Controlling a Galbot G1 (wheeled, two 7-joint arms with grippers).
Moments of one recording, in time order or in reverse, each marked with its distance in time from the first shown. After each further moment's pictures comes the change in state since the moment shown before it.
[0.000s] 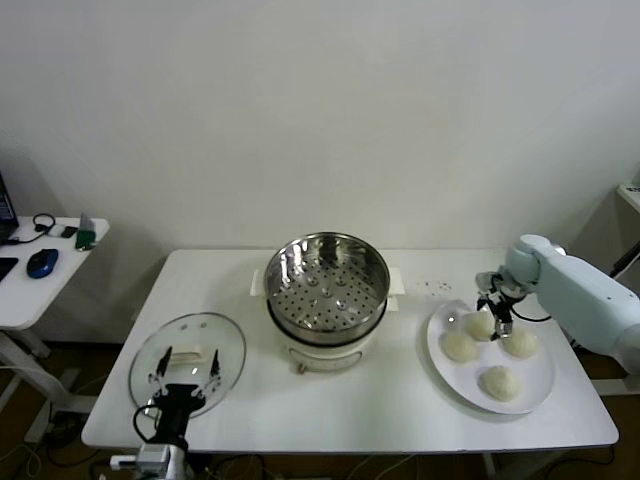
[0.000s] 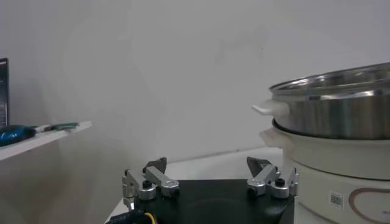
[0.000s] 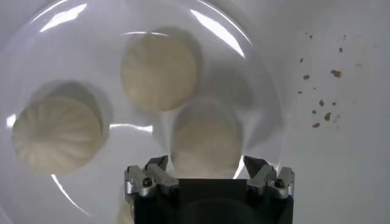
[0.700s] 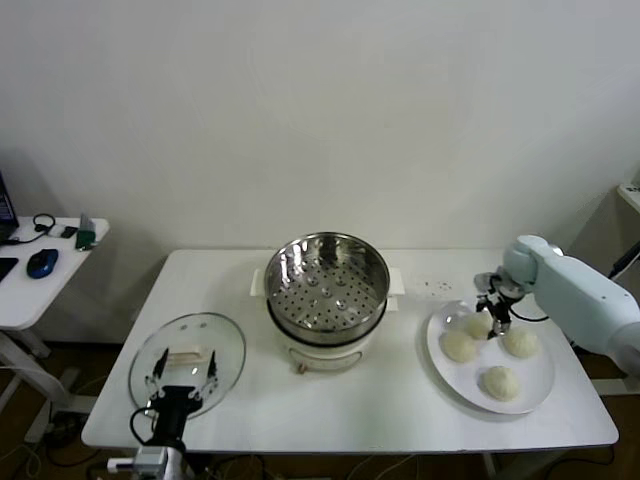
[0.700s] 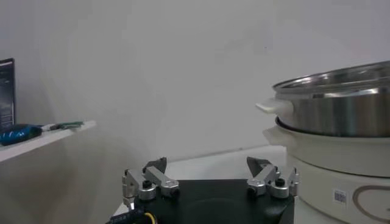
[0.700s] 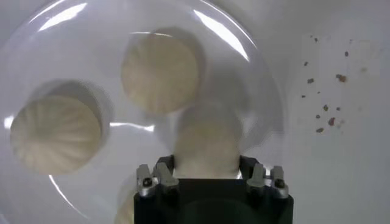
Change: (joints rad) left arm 0.010 -0.002 -0.008 -0.005 0.001 0.000 -0.006; right arm 0.006 0.008 0.007 -0.015 -0.002 0.032 -0.003
